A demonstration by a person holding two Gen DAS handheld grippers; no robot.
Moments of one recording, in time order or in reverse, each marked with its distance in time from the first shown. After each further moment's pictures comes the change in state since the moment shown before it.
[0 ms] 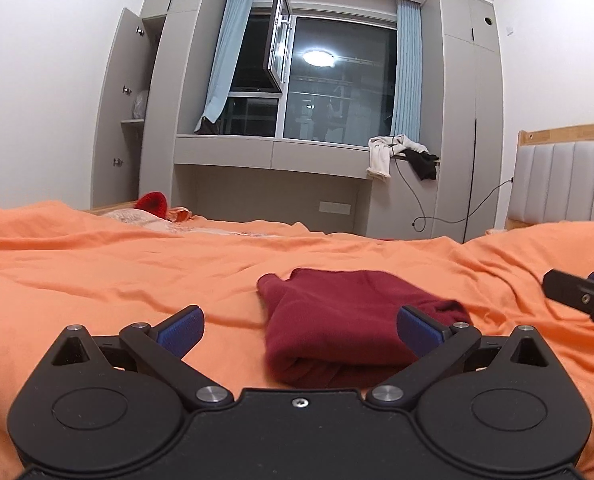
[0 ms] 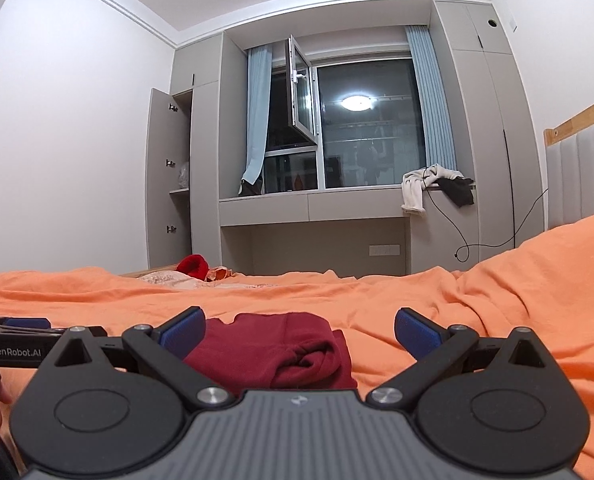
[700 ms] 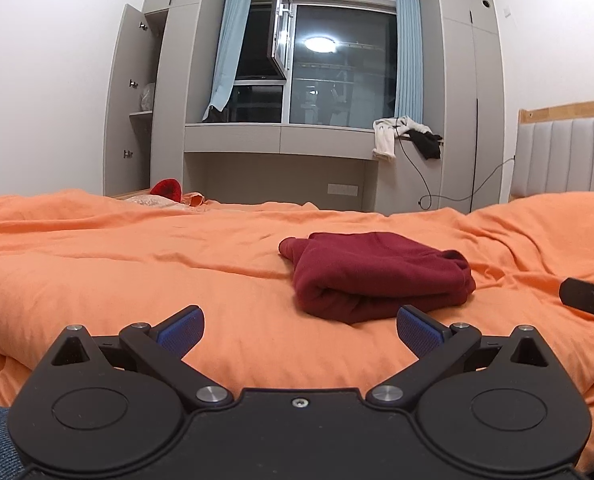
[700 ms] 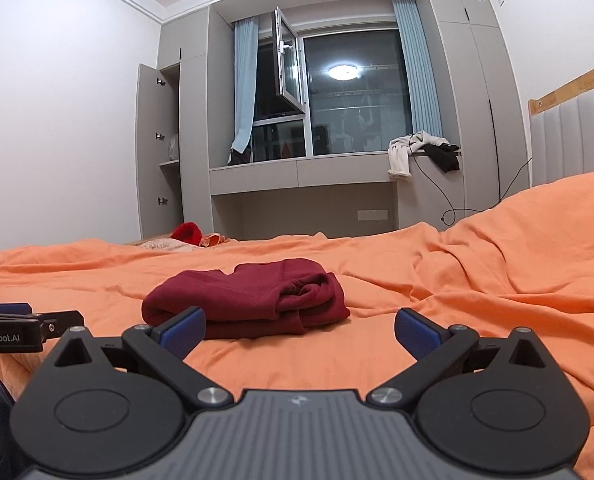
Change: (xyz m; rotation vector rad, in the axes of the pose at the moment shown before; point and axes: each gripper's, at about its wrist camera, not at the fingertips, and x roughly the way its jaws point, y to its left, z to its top) left arm -0.053 0.016 -0.032 0.033 0.049 0.022; right arm -0.048 0.011 -0.028 0.024 0.099 -0.036
